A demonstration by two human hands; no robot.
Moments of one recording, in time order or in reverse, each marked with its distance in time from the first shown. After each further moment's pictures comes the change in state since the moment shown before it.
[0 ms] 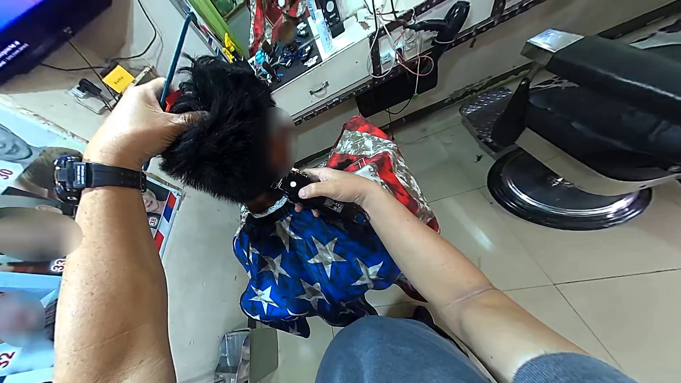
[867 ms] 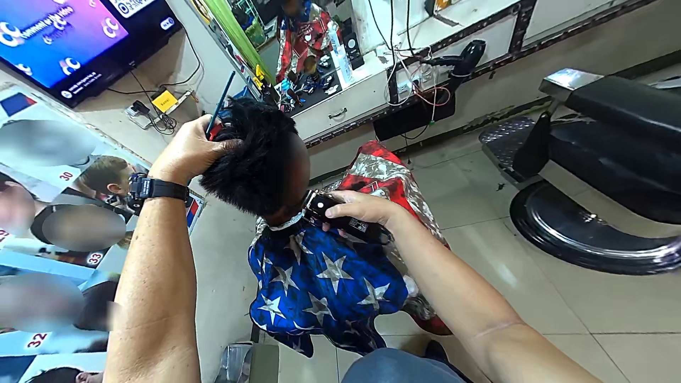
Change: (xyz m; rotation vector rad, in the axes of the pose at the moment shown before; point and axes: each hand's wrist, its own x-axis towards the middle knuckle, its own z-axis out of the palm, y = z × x) left_hand -0.027 0.047 -0.001 0.133 0.050 0.048; right_hand -0.023 -0.006 -0.012 -0.040 -0.013 0.070
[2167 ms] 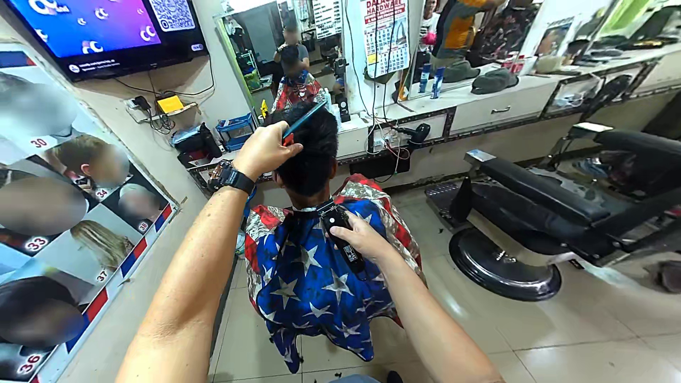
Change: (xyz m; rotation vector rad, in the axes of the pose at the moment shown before) left_hand -0.048 -0.063 0.014 -0.237 0.099 0.240; right_hand -0.009 0.029 0.157 -0.194 0.534 -0.099
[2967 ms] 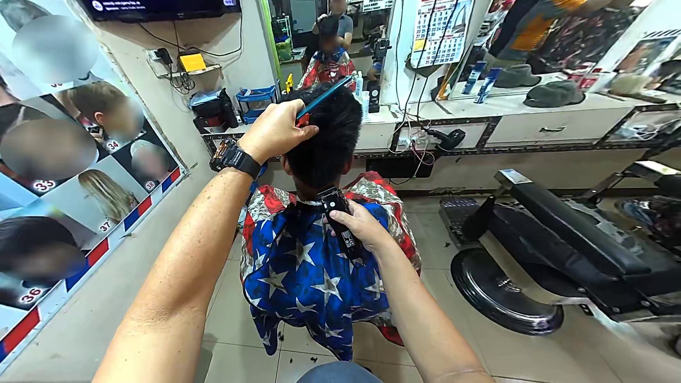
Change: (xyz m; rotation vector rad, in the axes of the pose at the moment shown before) left_hand 0.004 0.000 0.005 0.000 0.018 -0.092; right_hand 0.045 -0.001 -0.018 0.075 -0.098 0.078
